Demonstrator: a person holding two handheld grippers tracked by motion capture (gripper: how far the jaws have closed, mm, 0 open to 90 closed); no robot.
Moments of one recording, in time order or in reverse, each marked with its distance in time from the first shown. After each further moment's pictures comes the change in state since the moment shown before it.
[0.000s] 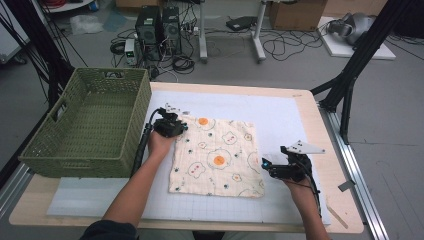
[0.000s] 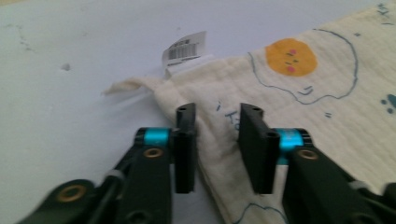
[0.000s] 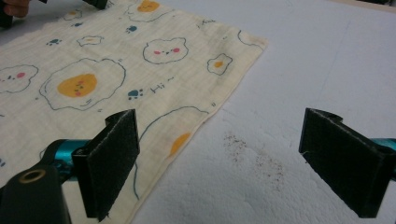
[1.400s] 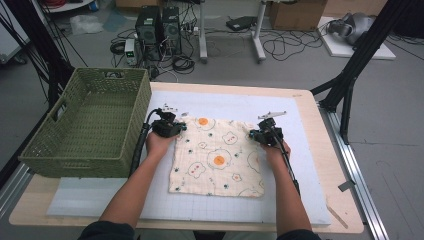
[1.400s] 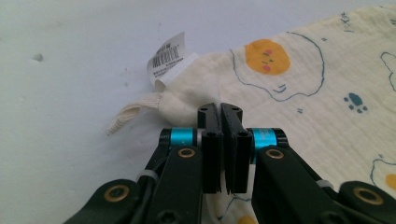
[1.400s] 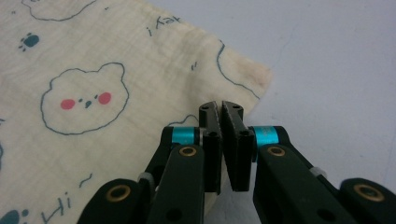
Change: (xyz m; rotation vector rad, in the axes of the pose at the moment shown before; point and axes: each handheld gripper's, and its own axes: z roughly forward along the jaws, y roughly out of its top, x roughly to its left) left arm 0.006 0.000 -0.007 -0.021 -0.061 -0.062; right arm -0.024 0.057 0.118 0.235 -0.044 0.013
